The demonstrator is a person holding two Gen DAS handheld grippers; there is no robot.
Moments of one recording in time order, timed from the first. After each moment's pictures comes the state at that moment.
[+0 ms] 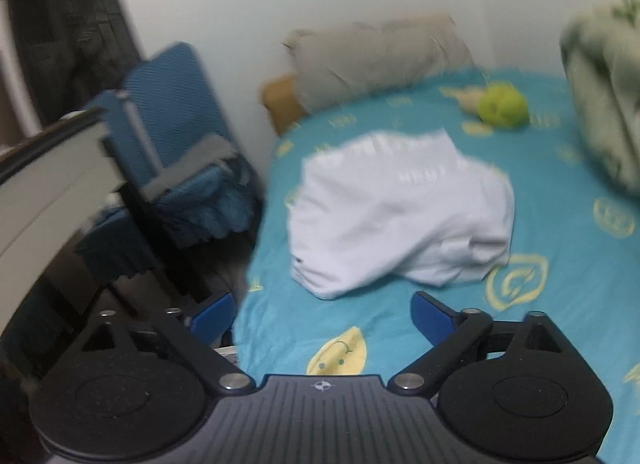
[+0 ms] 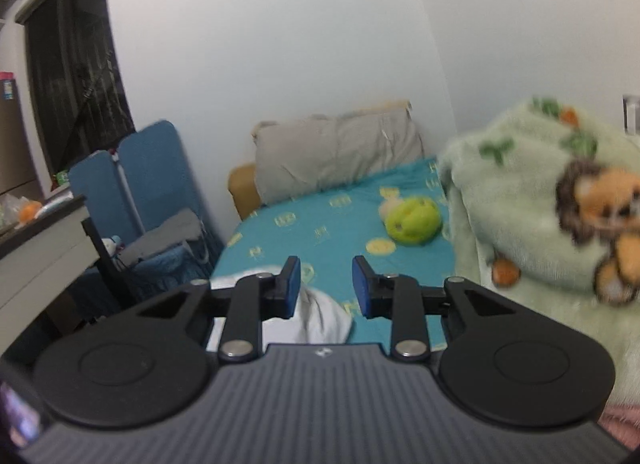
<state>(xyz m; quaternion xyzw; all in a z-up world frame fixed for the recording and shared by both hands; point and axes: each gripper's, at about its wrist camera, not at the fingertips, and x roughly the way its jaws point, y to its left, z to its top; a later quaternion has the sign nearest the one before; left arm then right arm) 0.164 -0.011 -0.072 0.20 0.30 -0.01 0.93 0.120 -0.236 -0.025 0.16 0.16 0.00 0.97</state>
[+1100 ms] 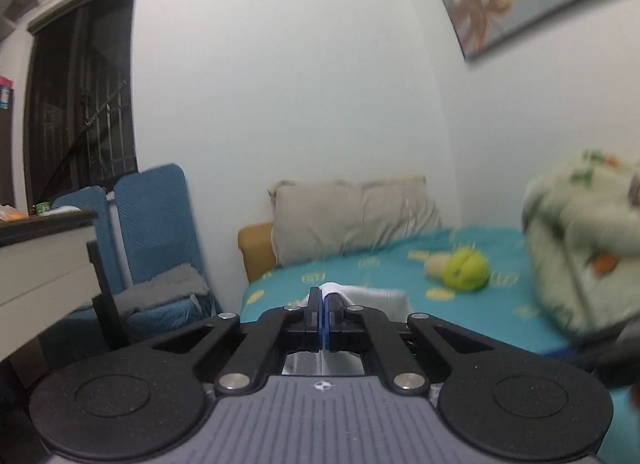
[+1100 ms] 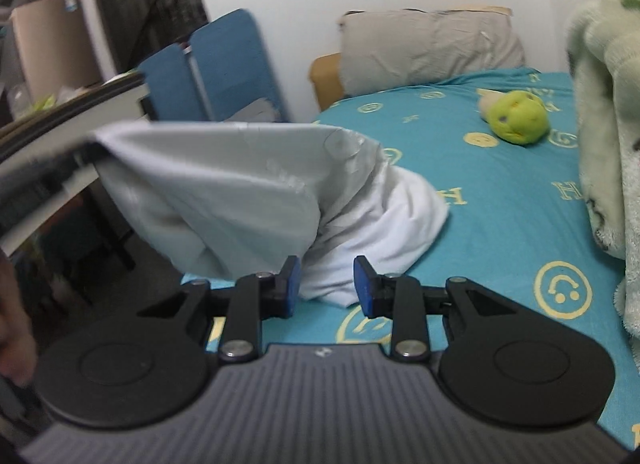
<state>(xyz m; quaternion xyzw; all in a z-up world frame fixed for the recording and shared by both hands) 0.110 0.013 0.003 0.11 0.05 -0.08 0.99 0.174 -0.180 -0.125 0.11 0.27 0.17 0.94</state>
